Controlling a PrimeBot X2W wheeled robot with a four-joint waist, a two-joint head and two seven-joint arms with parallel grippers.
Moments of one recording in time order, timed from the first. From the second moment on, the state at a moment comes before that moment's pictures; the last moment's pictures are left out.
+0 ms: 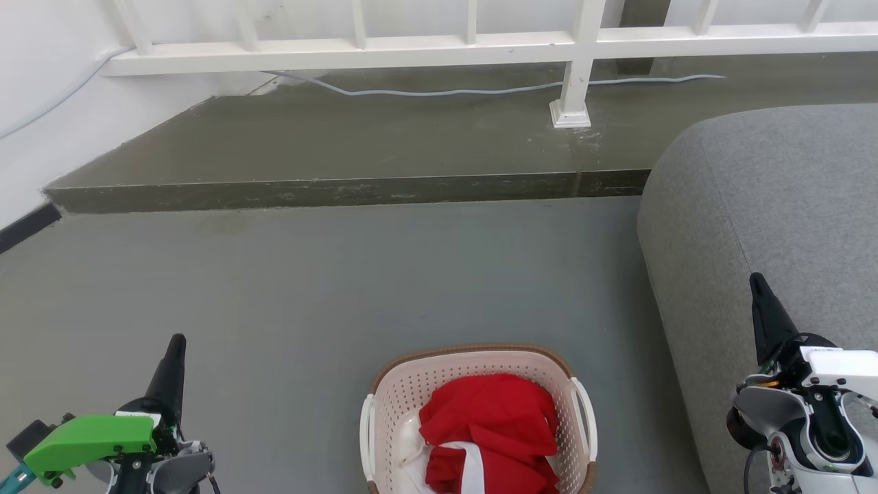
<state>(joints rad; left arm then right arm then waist) -0.06 0.05 0.06 0.28 -1.61 -0.12 0.09 -0.07 -0.04 -0.13 0.29 1.60 0.12 0.10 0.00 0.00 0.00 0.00</state>
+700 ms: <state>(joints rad) -0.06 0.05 0.06 0.28 -1.61 -0.12 0.09 -0.07 -0.04 -0.13 0.29 1.60 0.12 0.10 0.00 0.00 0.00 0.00</state>
